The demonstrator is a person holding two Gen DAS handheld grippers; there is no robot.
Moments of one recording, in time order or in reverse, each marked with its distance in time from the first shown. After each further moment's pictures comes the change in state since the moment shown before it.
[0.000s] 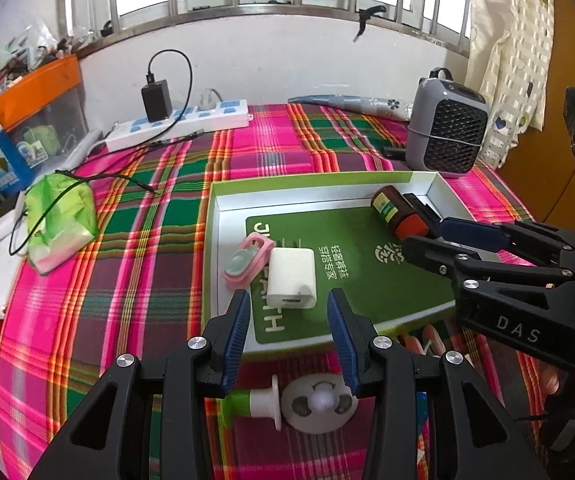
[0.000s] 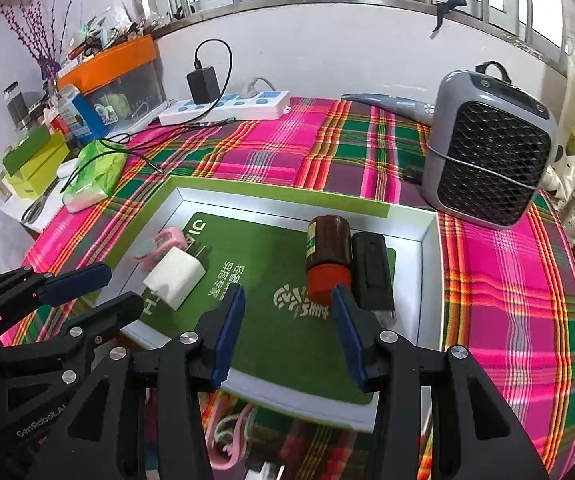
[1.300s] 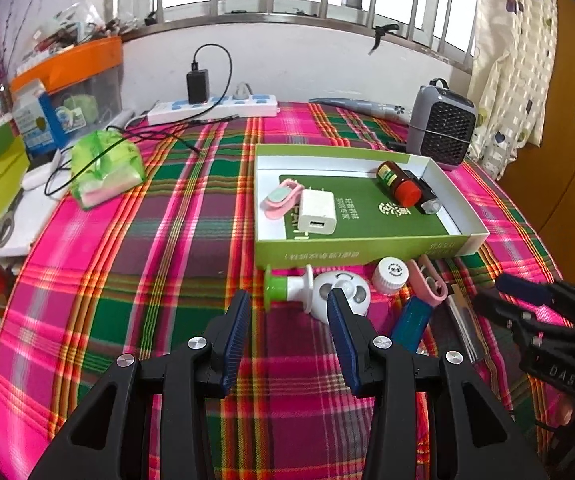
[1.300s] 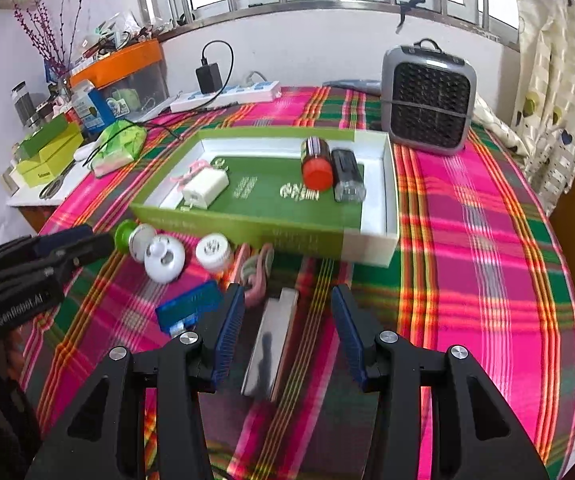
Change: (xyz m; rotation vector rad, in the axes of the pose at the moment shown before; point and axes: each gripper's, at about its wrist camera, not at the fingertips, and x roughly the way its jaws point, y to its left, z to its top) left arm -0.053 0.027 -0.064 -0.081 -0.039 0.002; right arm -0.067 0.017 -0.091 0.048 -0.016 -0.039
